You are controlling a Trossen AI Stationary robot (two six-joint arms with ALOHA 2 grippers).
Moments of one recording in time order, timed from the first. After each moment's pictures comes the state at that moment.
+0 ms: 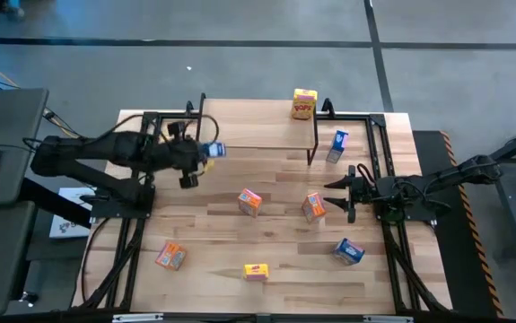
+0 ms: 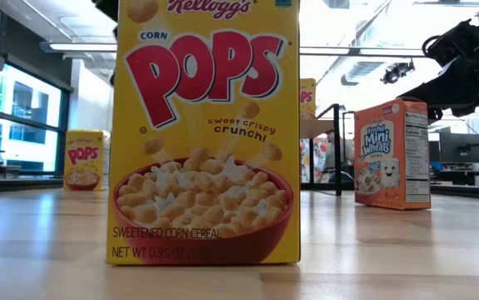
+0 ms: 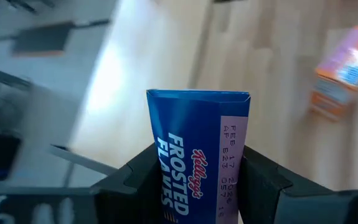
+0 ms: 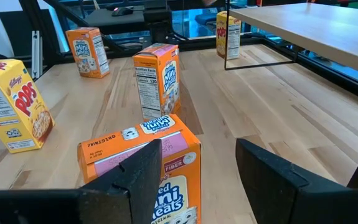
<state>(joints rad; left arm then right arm) -0.02 1.12 1.25 -1.03 -0.57 0.09 0.23 0.33 0.01 0.12 0.32 0.13</state>
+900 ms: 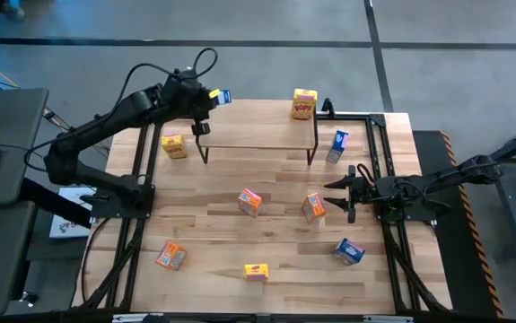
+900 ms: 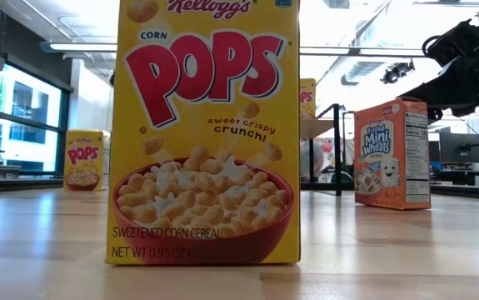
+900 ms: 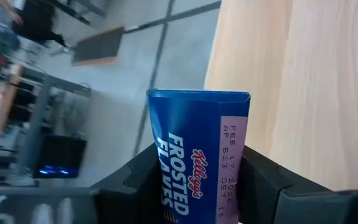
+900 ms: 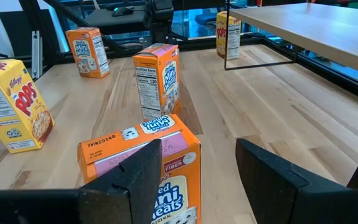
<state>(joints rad) 0.54 1.31 1.39 -0.77 -0.34 0.67 0.23 0.33 0.01 0.12 0.32 0.13</state>
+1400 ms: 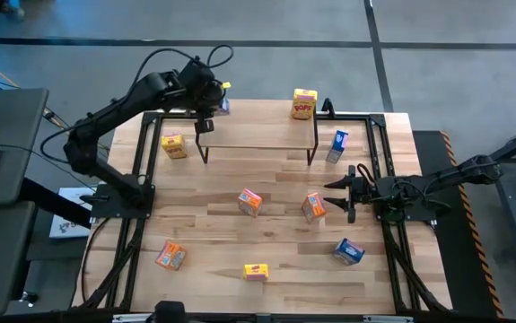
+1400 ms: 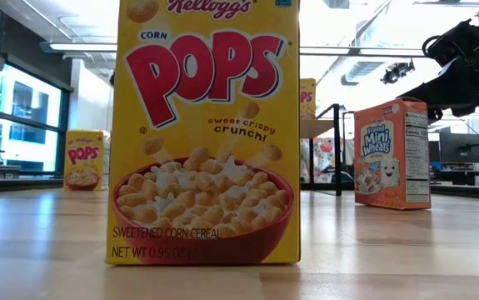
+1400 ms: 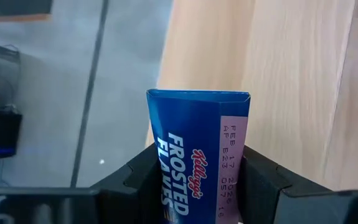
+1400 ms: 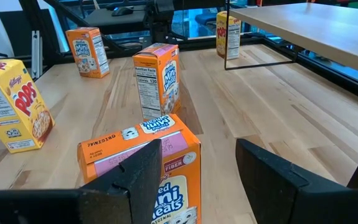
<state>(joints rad) 0.60 1.51 1.64 -1.07 -0.20 0.58 0.23 0.33 0.01 0.12 0.32 0.13</state>
